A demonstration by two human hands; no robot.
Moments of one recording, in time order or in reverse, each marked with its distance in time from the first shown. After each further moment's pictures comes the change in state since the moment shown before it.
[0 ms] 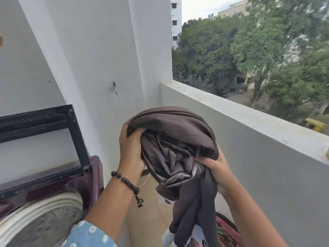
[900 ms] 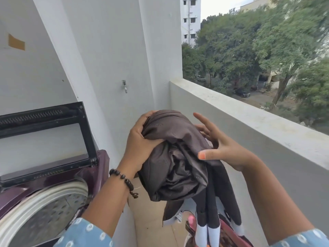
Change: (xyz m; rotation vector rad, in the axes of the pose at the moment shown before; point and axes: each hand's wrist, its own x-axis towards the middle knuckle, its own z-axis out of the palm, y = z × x) left_hand -0.027 -0.014 0.017 0.607 -0.341 0.347; right_hand 0.023 -0.085 -0.039 -0.538 -0.629 -0.070
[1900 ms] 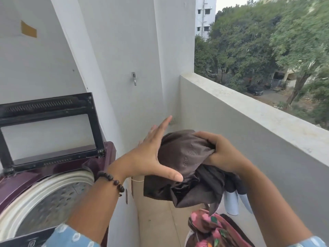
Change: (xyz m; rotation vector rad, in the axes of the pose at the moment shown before) left_hand -0.019 0.009 -0.025 0.643 -0.651 -0.195; right_hand 0.021 0.020 0.023 -0.190 0.061 -0.088
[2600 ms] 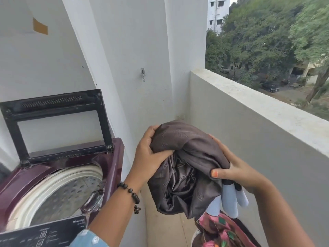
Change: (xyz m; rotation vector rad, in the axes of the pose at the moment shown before) left_hand 0.015 -0.026 0.036 -0.601 0.679 0.057; right_hand -0.025 0.044 -0.004 0.347 -0.127 0.251
